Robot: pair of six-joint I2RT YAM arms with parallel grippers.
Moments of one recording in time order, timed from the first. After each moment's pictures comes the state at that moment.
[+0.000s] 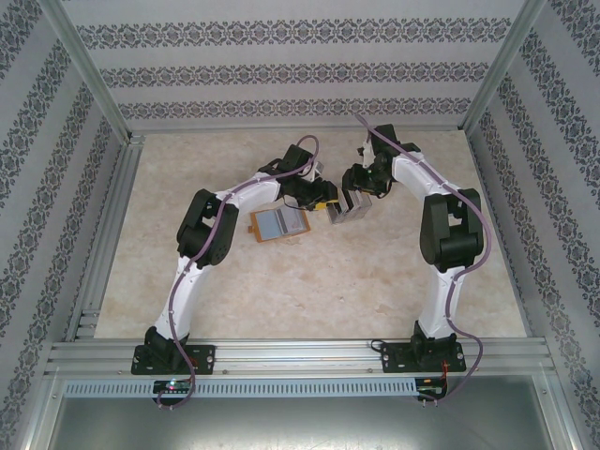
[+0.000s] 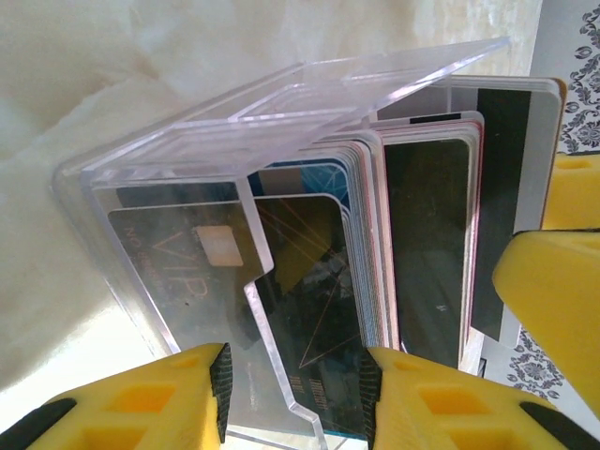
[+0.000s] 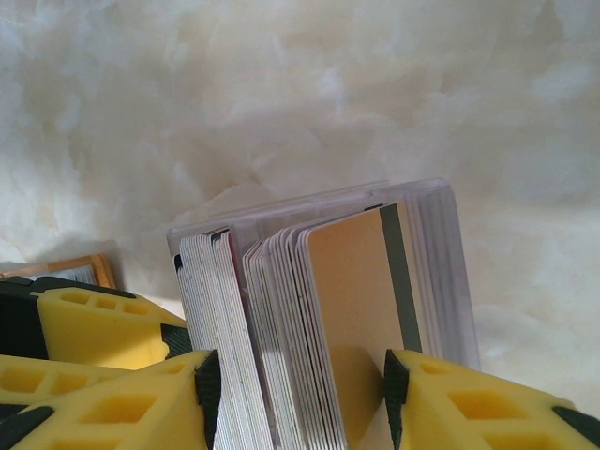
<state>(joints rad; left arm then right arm) -0.52 2.37 1.87 -0.38 0.65 -0.79 0.17 2.02 1.61 -0.76 -0.34 0.28</state>
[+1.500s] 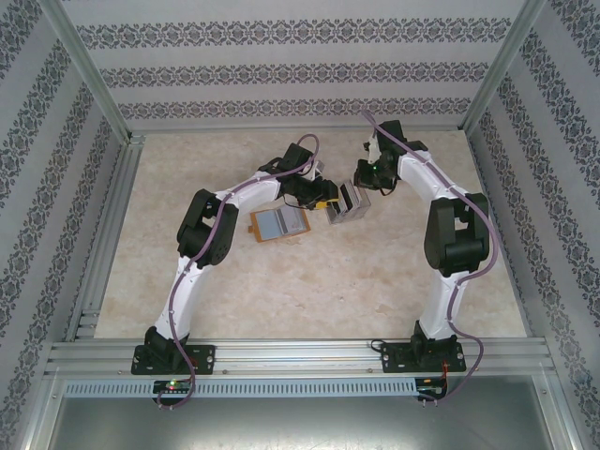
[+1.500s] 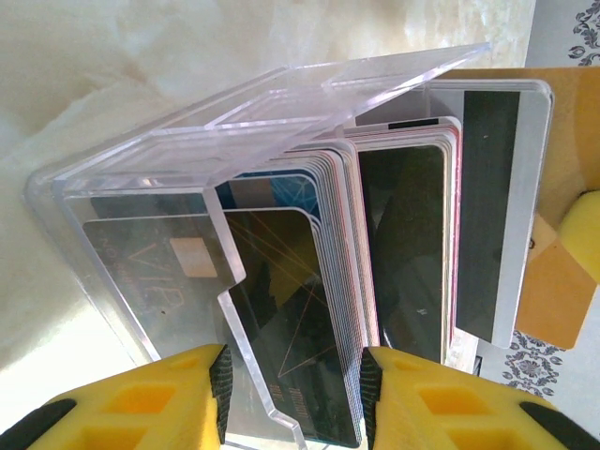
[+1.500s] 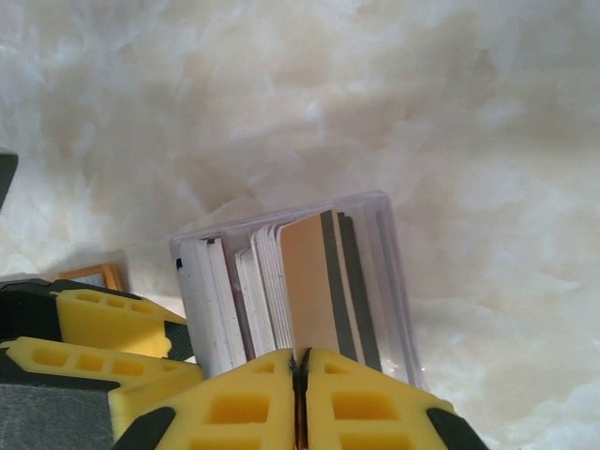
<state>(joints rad) -0.52 2.38 1.89 -0.39 0.65 -0.79 0.15 1.97 1.60 -0.76 -0.32 0.28</state>
